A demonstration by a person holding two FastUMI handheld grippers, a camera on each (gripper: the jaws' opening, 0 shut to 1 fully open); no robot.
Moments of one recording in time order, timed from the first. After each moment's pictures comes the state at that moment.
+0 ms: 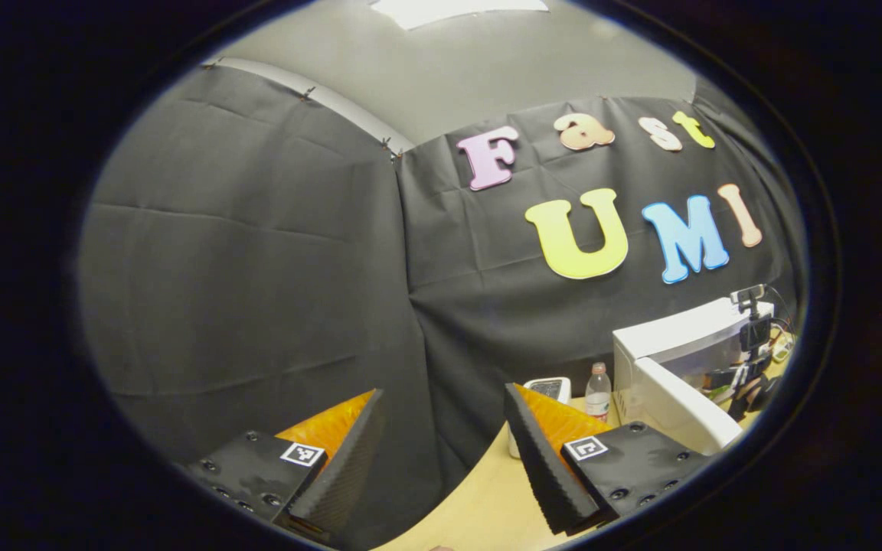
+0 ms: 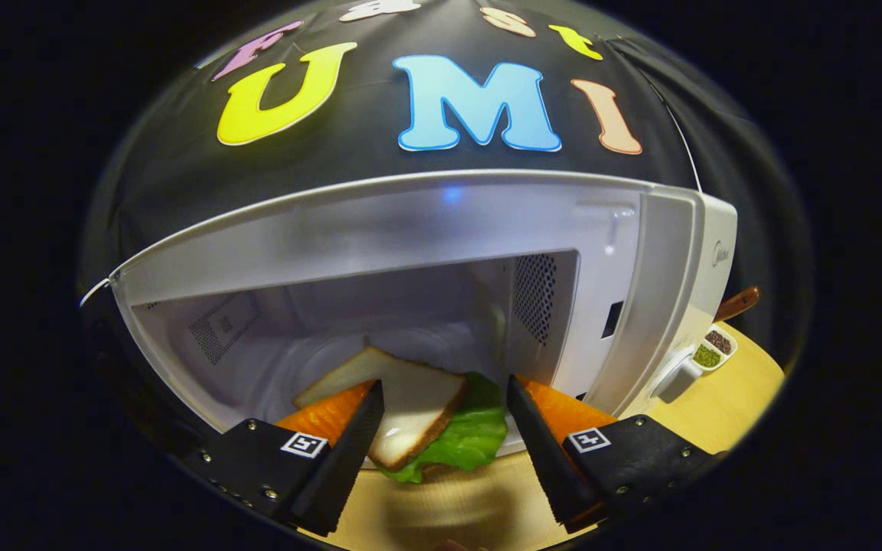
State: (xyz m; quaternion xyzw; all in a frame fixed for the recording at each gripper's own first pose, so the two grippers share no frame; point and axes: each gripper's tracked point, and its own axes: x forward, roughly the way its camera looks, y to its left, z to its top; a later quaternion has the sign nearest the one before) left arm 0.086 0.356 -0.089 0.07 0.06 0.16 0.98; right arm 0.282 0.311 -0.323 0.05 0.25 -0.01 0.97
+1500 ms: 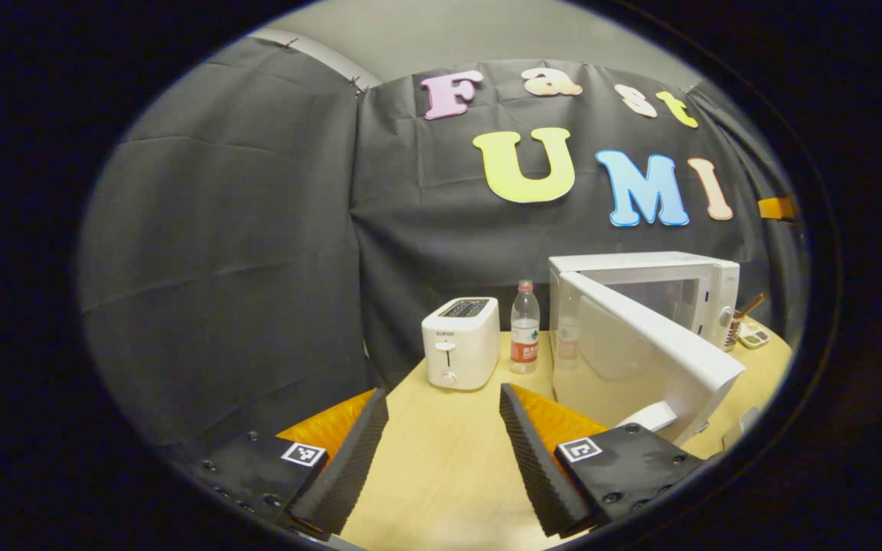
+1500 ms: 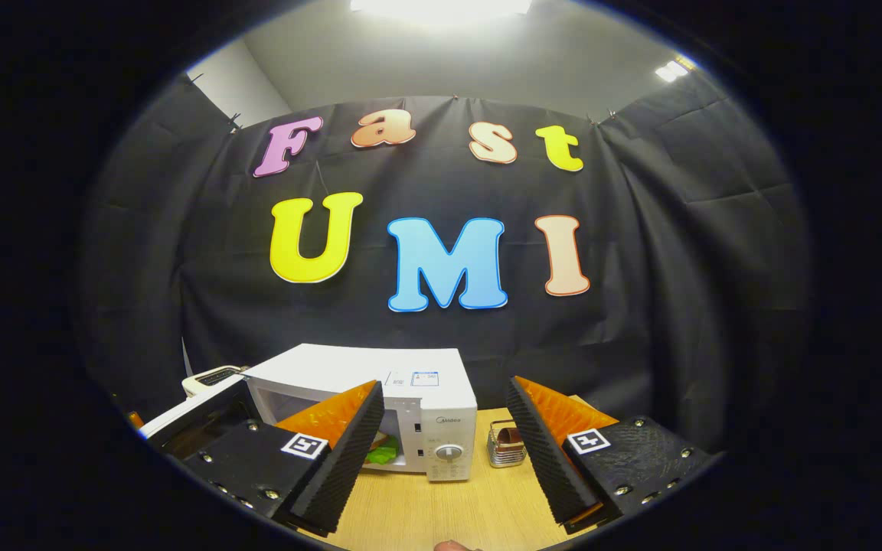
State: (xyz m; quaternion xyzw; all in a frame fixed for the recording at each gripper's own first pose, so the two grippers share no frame) left arm 0.068 0.235 -0.257 0.01 0.19 0.09 0.98; right arm 0.127 0.150 -0.085 0.03 0.08 0.03 1.00
